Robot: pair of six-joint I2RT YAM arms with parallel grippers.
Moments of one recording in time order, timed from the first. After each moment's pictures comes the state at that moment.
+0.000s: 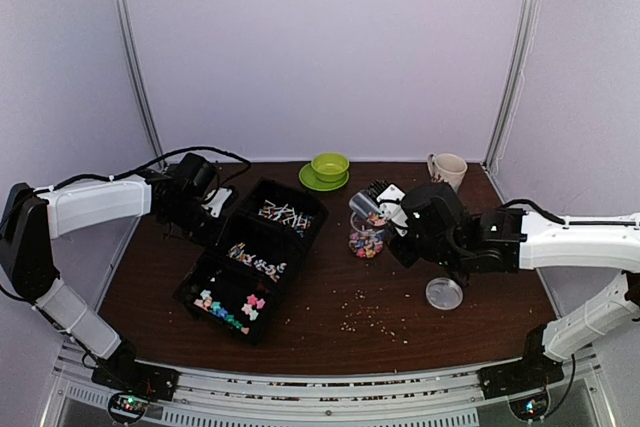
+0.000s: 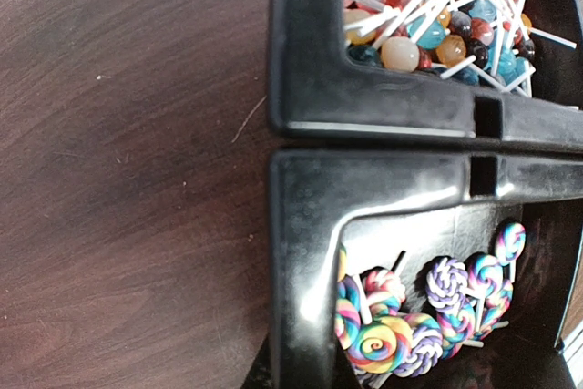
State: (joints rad) left arm -0.48 1.52 1.06 -0.64 0.13 -0.15; right arm 1.04 1.30 0.95 -0.29 0.60 -0.05
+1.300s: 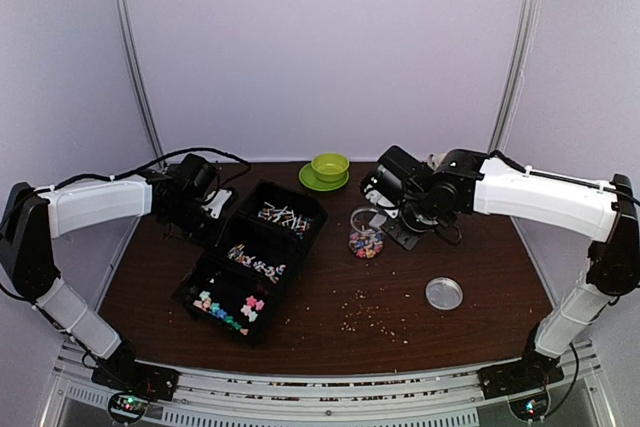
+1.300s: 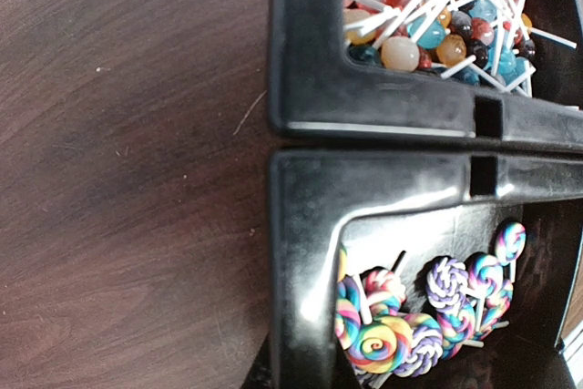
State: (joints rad) left arm -0.48 1.52 1.06 -0.65 0.13 -0.15; right arm 0.93 1.60 1.42 -0.94 0.51 0.01
